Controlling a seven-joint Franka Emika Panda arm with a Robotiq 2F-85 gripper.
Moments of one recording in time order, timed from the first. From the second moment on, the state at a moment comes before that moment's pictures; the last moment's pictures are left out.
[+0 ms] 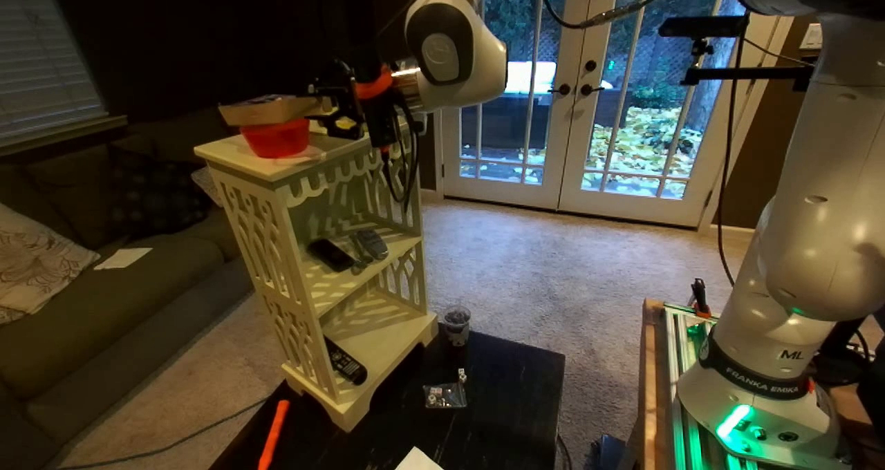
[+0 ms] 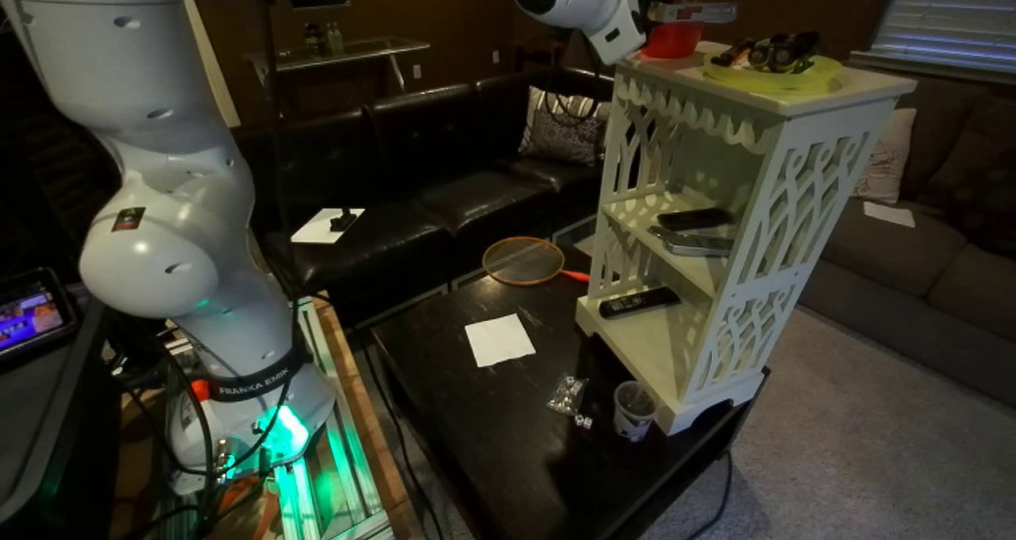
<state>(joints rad) -0.22 0.08 0.34 -1.83 2.51 2.94 -0.88</state>
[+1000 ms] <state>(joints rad) -0.12 0.09 0.26 -1.83 2.51 2.96 -0.91</state>
